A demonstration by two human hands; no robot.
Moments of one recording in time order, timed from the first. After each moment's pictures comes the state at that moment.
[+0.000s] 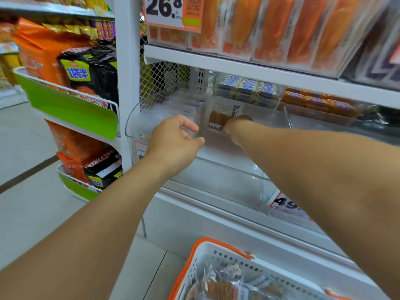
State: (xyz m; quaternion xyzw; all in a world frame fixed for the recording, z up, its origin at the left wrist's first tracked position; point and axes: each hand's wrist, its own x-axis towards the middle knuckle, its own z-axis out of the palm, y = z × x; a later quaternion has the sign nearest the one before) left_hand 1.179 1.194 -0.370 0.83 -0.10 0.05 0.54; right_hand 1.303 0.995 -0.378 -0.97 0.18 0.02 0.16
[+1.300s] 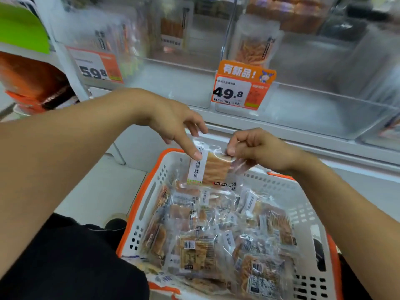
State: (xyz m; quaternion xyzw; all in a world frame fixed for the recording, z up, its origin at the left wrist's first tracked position) left_hand 1.080 1.129 -0.404 0.83 -0.34 -0.42 0.14; right_hand 0.956 0.916 -0.464 -0.82 0.02 0.17 0.55
